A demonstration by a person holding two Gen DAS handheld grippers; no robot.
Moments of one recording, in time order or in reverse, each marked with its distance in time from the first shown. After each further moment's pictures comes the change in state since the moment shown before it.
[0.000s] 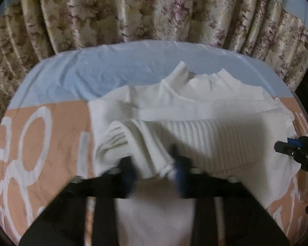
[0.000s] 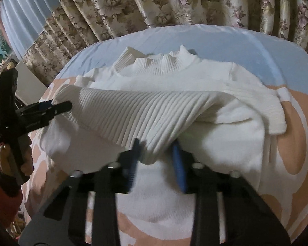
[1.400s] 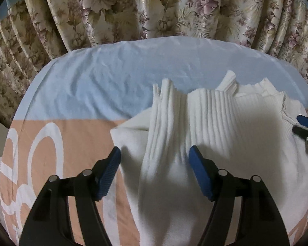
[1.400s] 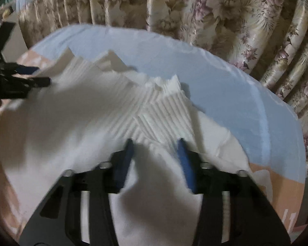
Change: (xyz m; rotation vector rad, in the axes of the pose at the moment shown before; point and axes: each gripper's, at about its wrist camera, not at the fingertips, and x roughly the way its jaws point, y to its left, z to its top) left arm 0.043 0.041 0.041 -0.022 0.032 0.155; right arm 0.057 -0.005 0.067 -0.312 0.013 -0.240
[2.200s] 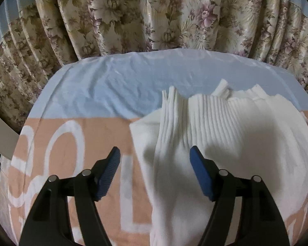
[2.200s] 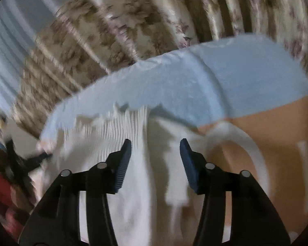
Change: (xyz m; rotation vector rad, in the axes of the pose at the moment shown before) left arm -0.052 0.009 -0.020 -0.008 -0.064 0.017; right arm -0.077 -0.098 -0.065 0.529 -0.120 0.129
